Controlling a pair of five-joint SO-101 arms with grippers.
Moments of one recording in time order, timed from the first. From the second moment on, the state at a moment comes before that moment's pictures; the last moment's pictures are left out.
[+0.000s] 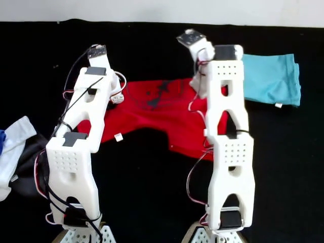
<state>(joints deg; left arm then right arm) -3.8 38.9 -14.8 57.1 -7.7 -9.9 44.5 -60.6 100.4 32.3</state>
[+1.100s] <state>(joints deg) -3.8 38.9 -14.8 57.1 -7.7 -22.1 25.0 6.5 82.2 43.0</state>
